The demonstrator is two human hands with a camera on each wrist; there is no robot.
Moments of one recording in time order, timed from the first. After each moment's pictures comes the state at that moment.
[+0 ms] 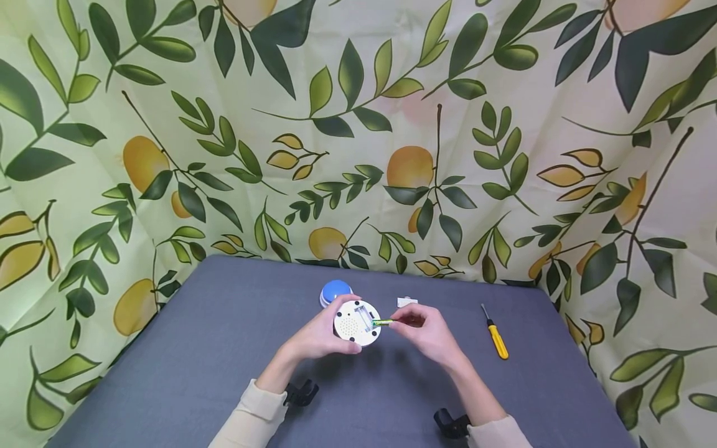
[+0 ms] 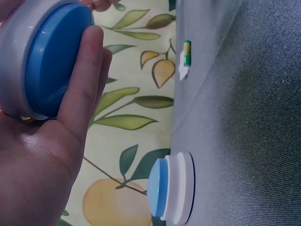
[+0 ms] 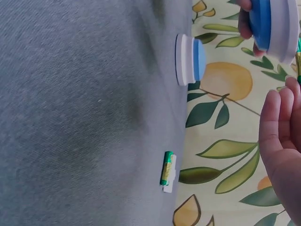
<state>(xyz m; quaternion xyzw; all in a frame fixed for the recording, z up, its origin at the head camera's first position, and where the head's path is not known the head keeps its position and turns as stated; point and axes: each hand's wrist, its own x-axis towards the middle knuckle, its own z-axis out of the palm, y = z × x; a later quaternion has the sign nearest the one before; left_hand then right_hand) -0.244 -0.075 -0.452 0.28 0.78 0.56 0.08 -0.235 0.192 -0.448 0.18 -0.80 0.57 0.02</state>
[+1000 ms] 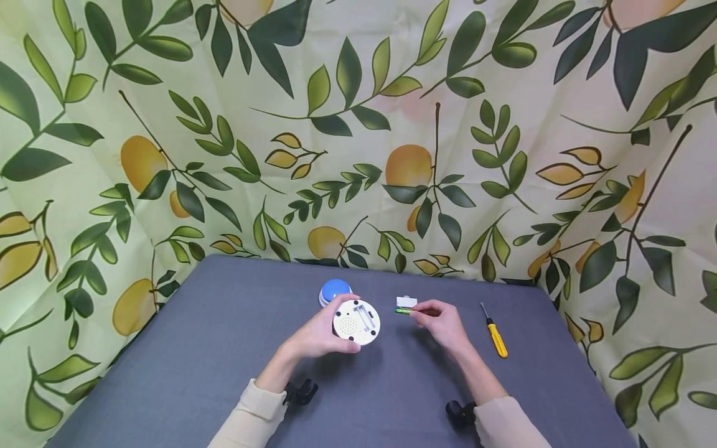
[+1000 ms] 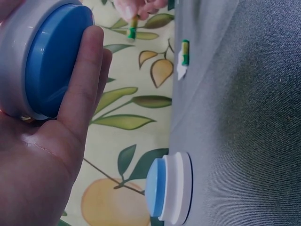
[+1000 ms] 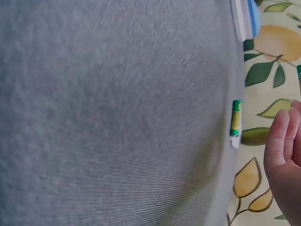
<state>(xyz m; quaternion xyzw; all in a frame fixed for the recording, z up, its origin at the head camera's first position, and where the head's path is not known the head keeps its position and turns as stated) -0.244 -0.074 -0.453 0.28 0.78 0.55 0.08 -0.267 0.225 -0.479 0.03 -0.81 0.59 0.01</state>
